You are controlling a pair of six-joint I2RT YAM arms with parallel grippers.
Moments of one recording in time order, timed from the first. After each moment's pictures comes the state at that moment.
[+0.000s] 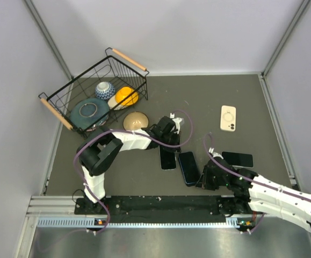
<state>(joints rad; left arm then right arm) -0.82 1.89 1.07 -0.01 0.27 -0.47 0.92 0.70 0.24 -0.46 -0.04 1.01</state>
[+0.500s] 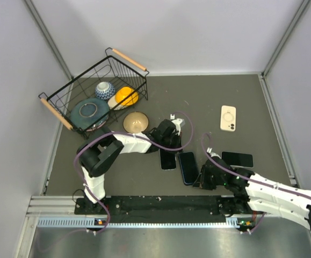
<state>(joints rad) -0.85 1.89 1.01 0.12 0.24 -0.50 0.92 0.77 0.22 -0.36 -0.06 1.05</state>
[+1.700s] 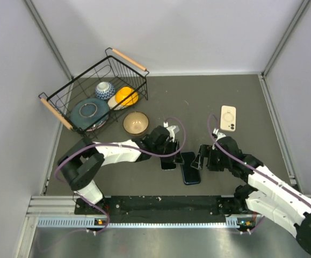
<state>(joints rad) -0.88 1.63 0.85 0.03 0.32 -0.72 0.58 0.77 0.43 -0.47 -0.14 0.66</state>
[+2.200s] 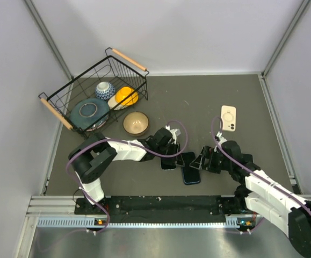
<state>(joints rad) -0.90 1.76 0.86 0.11 0.35 -0.76 0.43 0.83 0.24 -0.16 -0.34 0.69</state>
